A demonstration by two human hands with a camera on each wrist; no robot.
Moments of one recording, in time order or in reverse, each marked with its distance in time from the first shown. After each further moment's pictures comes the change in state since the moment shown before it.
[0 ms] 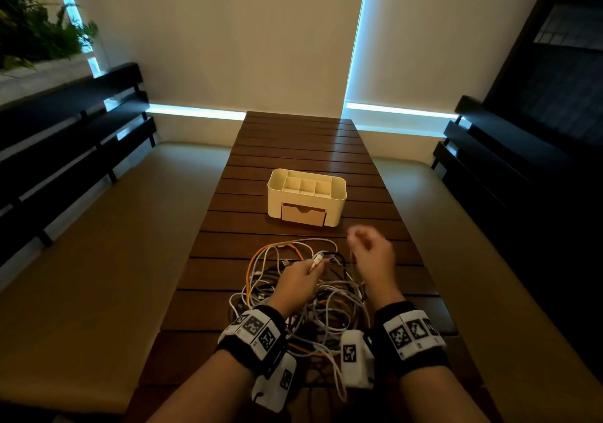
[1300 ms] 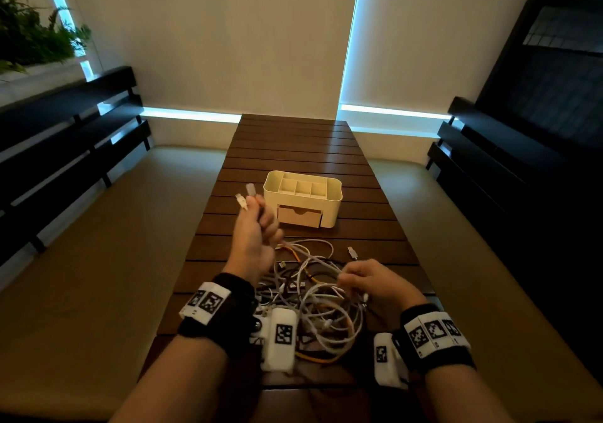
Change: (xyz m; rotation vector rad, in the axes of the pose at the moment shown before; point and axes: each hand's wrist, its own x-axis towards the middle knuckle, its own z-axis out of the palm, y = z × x) left_hand -0.005 0.043 -0.076 -1.361 0.294 0.107; right_hand 0.004 0.023 -0.037 -0.191 -0.798 -0.031
